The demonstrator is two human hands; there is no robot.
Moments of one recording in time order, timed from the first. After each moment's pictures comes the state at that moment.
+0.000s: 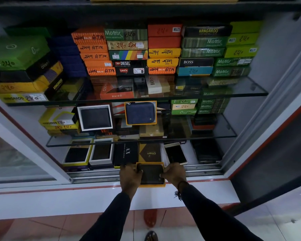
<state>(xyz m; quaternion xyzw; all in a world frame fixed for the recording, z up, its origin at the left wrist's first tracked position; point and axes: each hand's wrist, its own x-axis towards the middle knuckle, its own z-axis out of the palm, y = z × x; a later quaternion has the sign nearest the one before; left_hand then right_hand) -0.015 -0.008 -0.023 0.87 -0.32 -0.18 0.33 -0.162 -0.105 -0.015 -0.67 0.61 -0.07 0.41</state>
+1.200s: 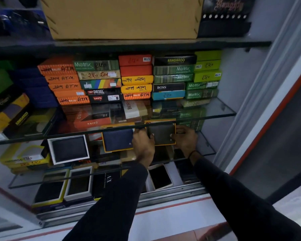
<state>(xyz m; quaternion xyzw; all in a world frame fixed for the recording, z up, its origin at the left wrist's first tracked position) -0.057 -0.193 0.131 0.82 -0.41 -0.05 0.39 -0.197 -0.268 0.125 -0.59 0.59 -0.41 0.38</state>
